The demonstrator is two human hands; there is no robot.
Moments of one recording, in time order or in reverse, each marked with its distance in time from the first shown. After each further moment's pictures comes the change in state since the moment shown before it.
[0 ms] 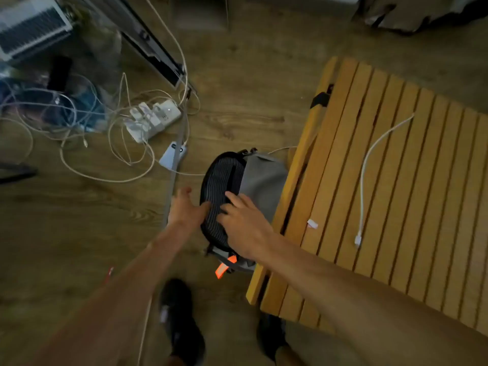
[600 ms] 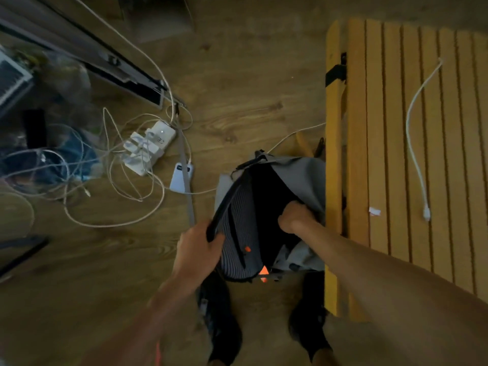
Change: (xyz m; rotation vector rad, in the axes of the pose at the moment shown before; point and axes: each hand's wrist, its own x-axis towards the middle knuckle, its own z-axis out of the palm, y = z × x) left_hand 0.019 -0.031 -0.082 0.272 -0.189 0.376; right_hand 0.084 0.026 0.038 0.744 -0.225 0.909
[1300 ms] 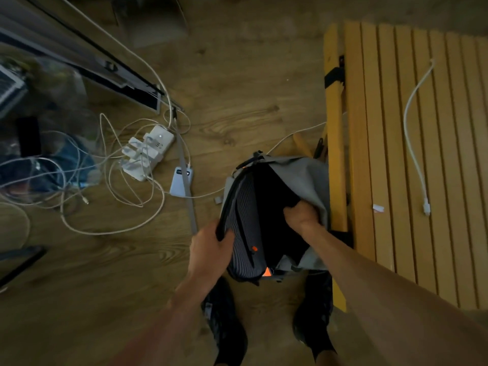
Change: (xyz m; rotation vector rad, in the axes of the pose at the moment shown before) left_hand 0.001 0.003 0.003 -0.163 0.013 -0.031; right_hand 0.000 0.002 0.015 0.512 0.160 0.107
